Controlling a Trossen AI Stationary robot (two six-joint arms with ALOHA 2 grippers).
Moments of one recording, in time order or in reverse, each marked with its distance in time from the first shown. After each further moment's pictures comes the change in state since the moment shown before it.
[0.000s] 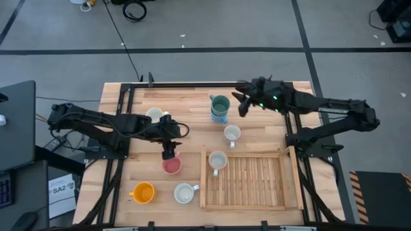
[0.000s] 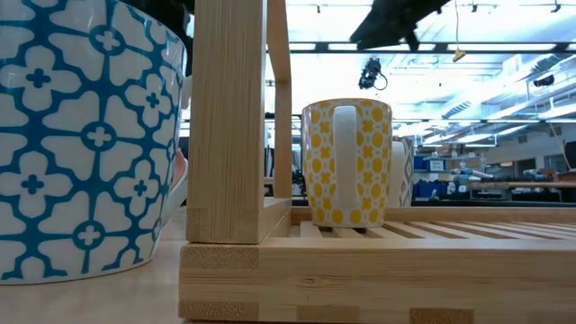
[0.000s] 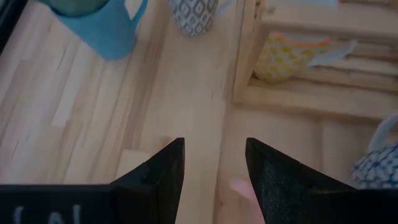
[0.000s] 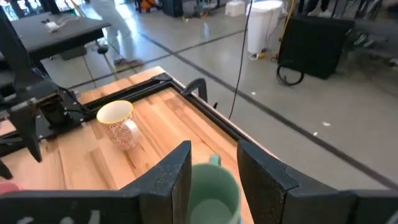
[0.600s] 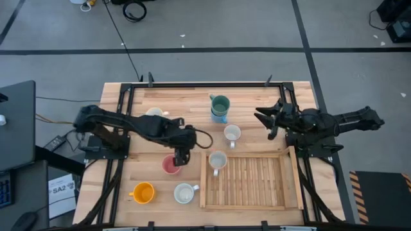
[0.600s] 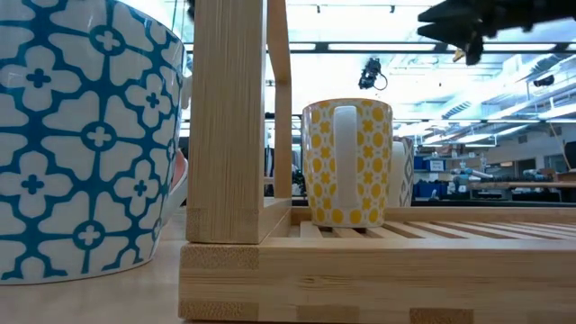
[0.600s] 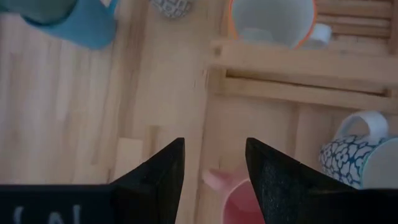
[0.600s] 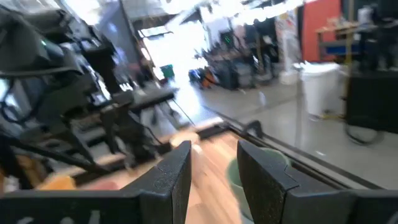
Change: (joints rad) left arm -0.072 0.365 0.561 -0.461 0.003 -0.074; right arm 0.335 -0.590 -0.599 0.386 0.165 -0.026
